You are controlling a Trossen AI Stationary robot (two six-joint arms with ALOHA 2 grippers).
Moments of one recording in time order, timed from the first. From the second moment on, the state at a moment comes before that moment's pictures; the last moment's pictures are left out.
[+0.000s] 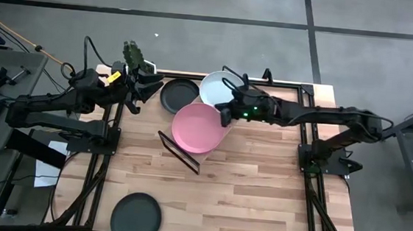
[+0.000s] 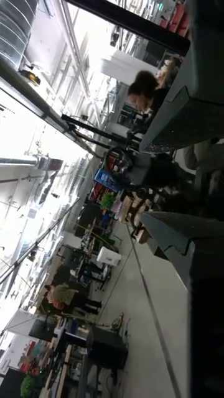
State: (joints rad) left arm 0.15 0.75 0.82 0.23 -0.13 -0.36; right arm -0.14 1.42 1.10 -0.09 0.15 0.65
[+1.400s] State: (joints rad) left arm 0.24 1.27 0.83 0.04 -0.23 -0.68; right arm -0.06 0.93 0.89 -0.54 0.28 0.64
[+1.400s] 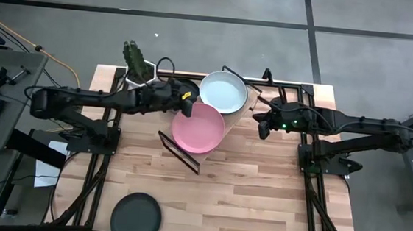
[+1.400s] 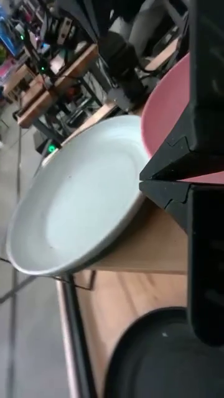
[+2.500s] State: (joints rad) left arm 0.24 0.90 0.83 -0.10 -0.21 -0.47; right arm 0.09 1.14 0.89 -0.39 -0.04 0.57
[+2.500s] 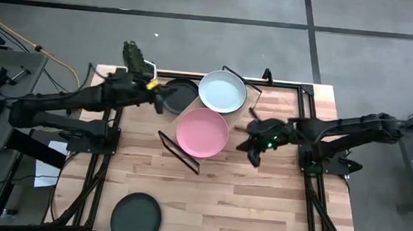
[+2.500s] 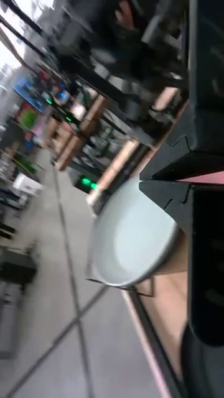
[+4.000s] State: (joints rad) left arm 0.24 0.80 0.83 -0.06 -0.18 -0.42; right arm 0.07 1.14 0.89 -0.37 -0.01 0.52
